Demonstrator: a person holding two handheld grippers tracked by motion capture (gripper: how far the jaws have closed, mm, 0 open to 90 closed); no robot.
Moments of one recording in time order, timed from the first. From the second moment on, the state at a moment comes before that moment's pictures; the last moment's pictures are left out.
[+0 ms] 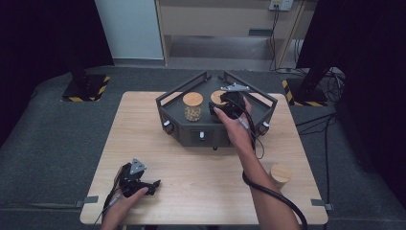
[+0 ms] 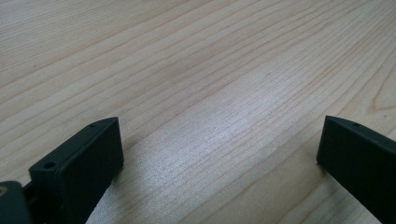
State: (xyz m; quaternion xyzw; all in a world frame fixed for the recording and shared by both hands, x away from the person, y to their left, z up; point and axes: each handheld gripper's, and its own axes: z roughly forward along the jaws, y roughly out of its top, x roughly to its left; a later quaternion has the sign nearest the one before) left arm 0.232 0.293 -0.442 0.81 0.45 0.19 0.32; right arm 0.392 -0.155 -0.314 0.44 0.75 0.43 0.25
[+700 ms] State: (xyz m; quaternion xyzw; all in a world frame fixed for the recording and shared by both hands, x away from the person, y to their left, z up) left arm 0.232 0.293 -0.442 0.81 0.45 0.19 0.32; right arm 0.396 -0.151 -0.317 0.44 0.75 0.43 0.24
